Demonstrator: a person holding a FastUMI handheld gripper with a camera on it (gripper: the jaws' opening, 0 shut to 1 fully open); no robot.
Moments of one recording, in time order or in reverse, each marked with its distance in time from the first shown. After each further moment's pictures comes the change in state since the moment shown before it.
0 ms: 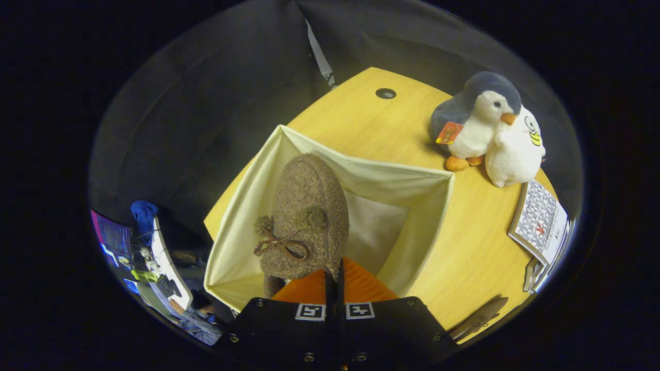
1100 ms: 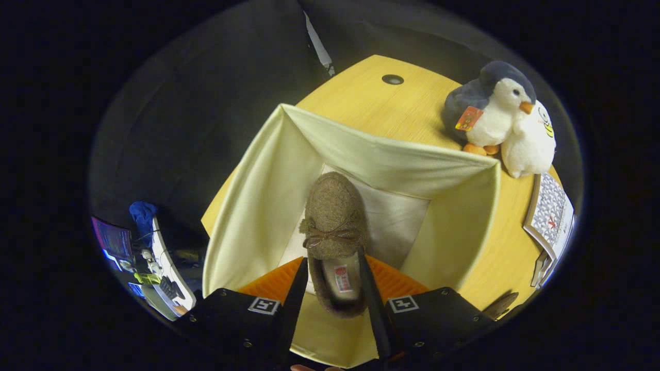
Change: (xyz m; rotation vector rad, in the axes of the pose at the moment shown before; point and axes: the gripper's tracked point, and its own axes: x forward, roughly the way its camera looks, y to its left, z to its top) arm -0.015 0.015 0.006 0.031 -0.023 0.029
